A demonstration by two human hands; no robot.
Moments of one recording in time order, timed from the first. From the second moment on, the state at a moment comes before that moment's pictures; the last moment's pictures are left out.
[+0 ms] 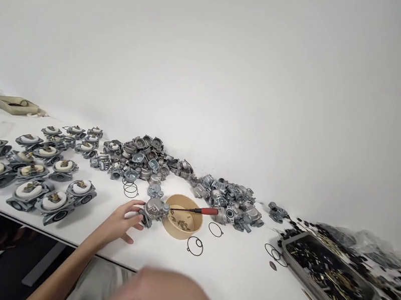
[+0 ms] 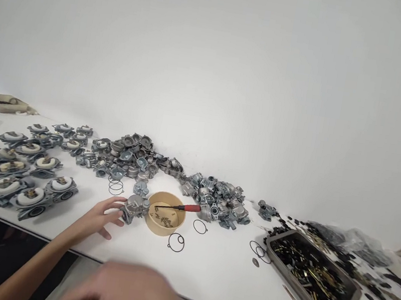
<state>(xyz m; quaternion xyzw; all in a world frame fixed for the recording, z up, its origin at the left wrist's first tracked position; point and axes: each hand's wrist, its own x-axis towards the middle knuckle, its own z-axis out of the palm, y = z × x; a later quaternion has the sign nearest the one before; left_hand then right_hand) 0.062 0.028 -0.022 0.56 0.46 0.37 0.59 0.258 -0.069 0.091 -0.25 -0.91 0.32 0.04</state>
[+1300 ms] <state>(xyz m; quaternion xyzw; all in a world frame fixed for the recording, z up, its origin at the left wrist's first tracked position) 0.063 0.015 -0.034 0.47 0.48 0.47 0.57 0.298 0.069 0.079 -0.24 -0.97 0.00 -0.02</state>
